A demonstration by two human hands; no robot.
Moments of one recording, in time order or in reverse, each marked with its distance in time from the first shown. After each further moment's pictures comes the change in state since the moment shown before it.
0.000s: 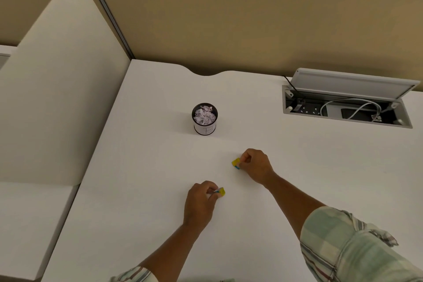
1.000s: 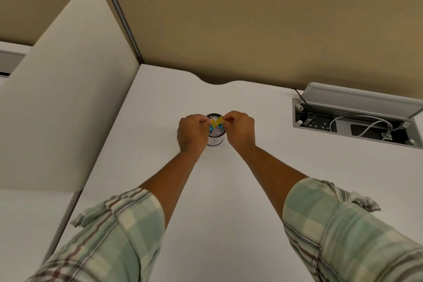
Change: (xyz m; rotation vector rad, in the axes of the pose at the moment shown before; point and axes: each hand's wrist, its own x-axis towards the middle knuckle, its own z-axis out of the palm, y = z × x) left_hand 0.173 0.106 -0.101 0.017 0.368 0.035; right_hand 0.066 -0.156 0.001 0.003 0.336 -0.240
